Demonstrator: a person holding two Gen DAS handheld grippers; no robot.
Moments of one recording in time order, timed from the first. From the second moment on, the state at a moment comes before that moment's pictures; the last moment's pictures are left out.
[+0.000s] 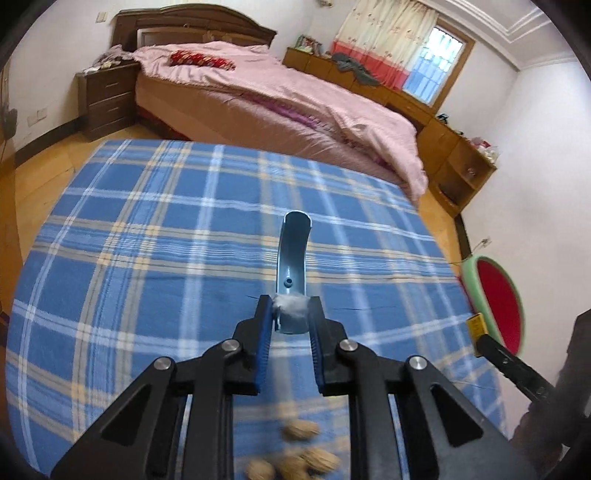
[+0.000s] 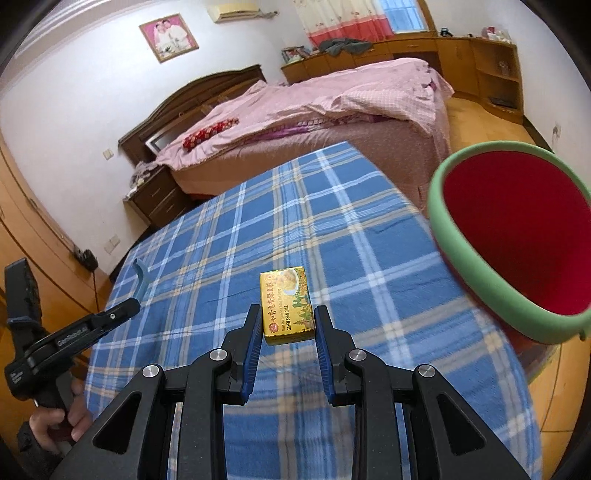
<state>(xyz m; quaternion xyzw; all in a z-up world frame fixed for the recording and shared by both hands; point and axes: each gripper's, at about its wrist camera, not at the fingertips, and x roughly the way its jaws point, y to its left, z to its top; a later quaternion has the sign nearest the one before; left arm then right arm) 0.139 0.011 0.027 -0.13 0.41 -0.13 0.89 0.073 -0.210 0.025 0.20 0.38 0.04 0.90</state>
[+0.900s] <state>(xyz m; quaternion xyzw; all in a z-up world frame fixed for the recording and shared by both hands) 0.113 -0.205 0.064 -0.03 0.42 -0.31 0.85 0.001 -0.369 0.051 0.26 0.29 -0.09 0.92</state>
